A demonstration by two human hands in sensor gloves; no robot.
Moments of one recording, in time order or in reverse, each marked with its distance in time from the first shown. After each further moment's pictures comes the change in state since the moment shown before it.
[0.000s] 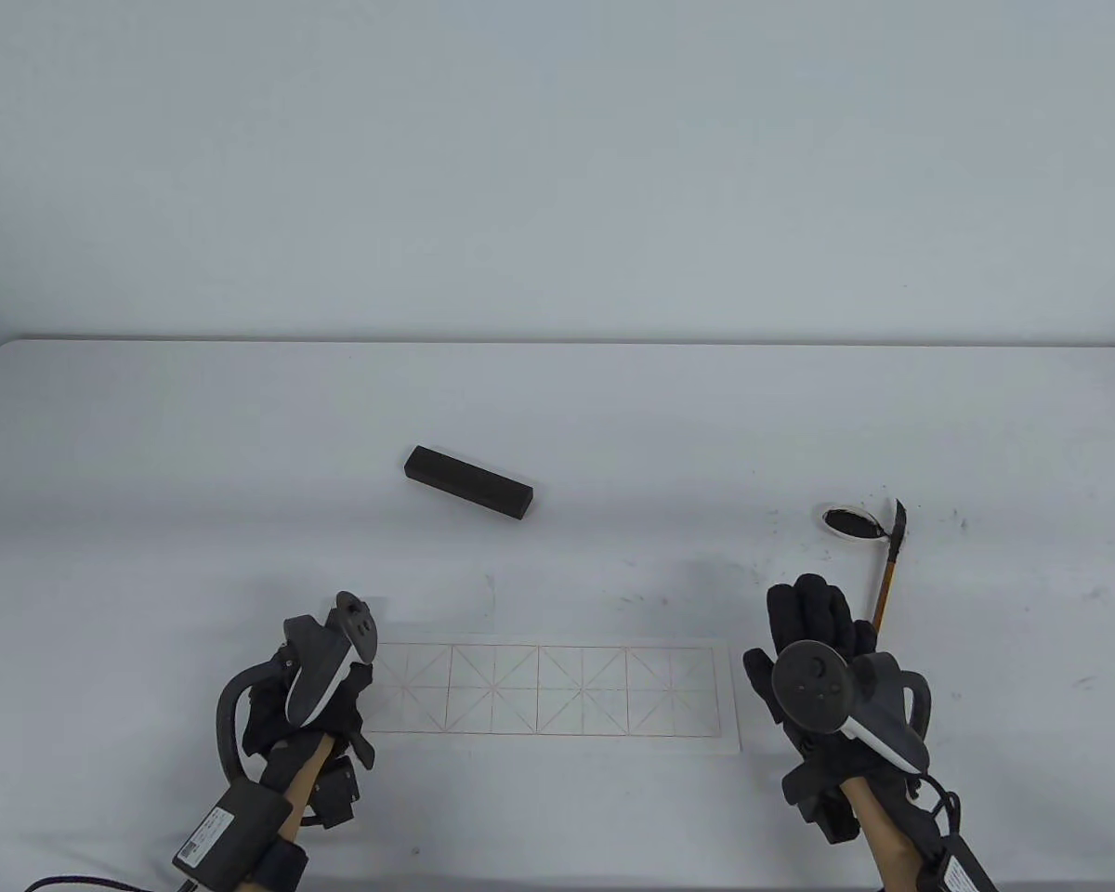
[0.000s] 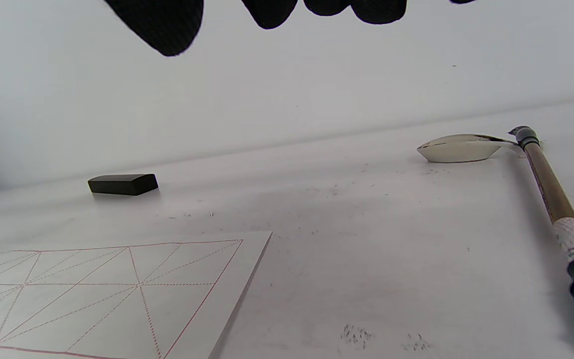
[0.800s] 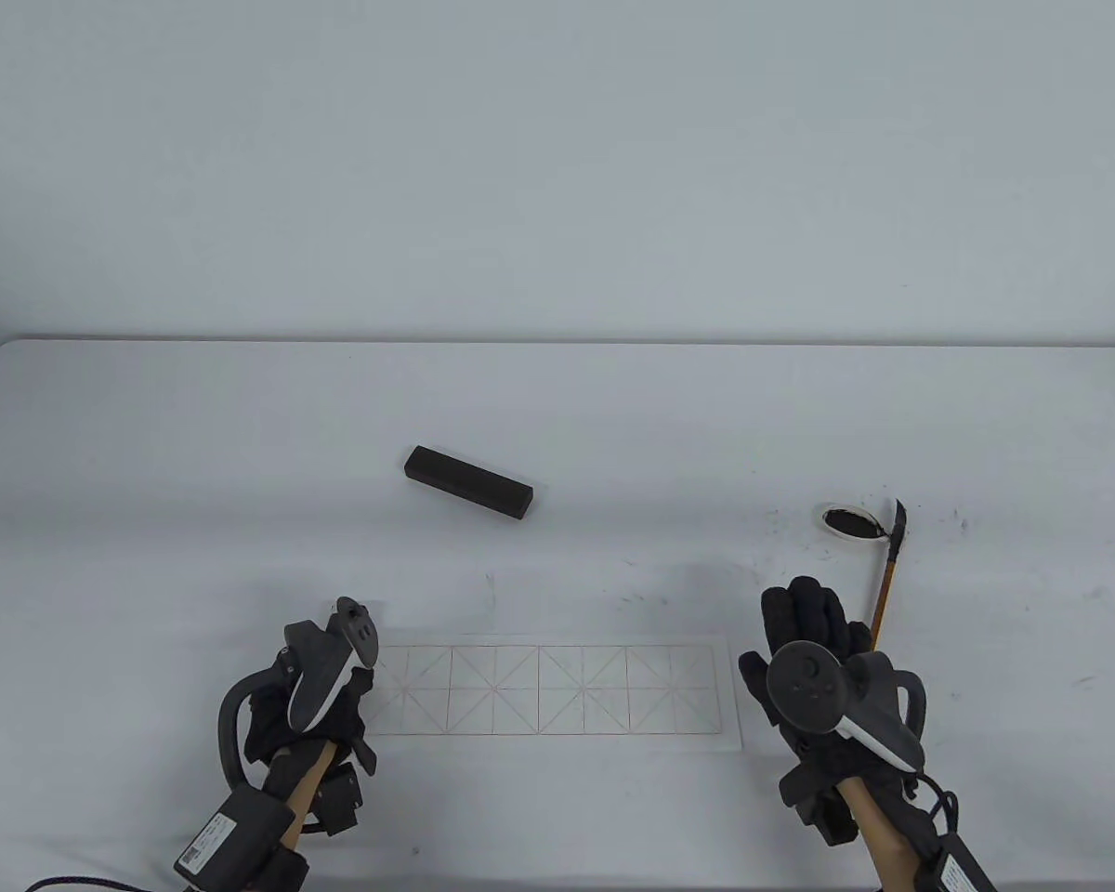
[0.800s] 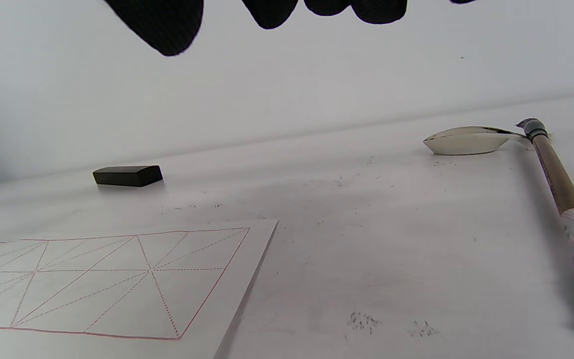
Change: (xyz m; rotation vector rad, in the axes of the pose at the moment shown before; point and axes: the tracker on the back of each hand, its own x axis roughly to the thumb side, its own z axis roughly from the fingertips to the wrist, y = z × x) left_hand 0.000 -0.003 0.004 -0.019 0.015 0.004; right_hand 0.003 0.002 -0.001 0.022 -0.011 0.005
